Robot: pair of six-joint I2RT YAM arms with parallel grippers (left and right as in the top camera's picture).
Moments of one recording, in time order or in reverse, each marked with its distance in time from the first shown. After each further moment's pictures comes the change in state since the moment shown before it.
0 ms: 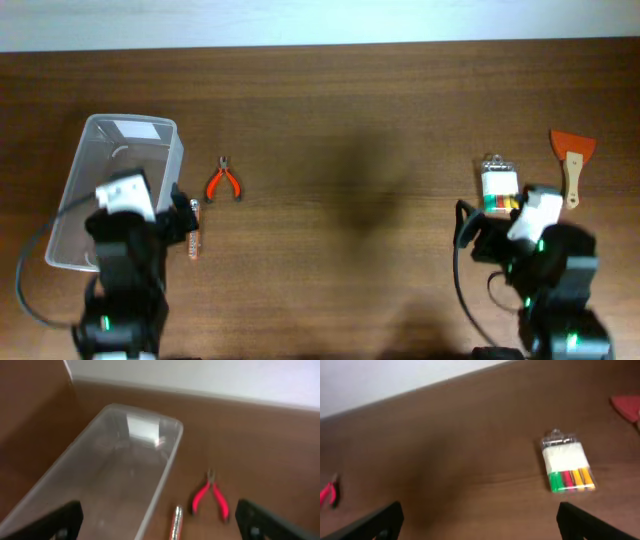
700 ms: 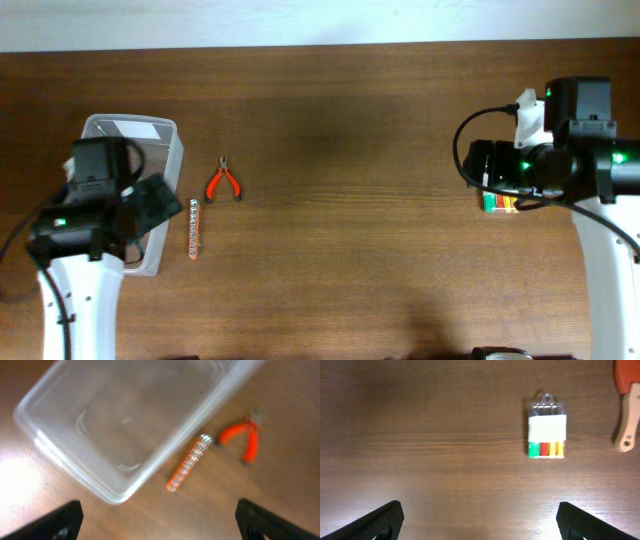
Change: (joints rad) left arm 0.113 0.450 0.533 -0.732 0.045 -0.369; right arm 0.014 0.784 0.913 -0.711 0.047 -0.176
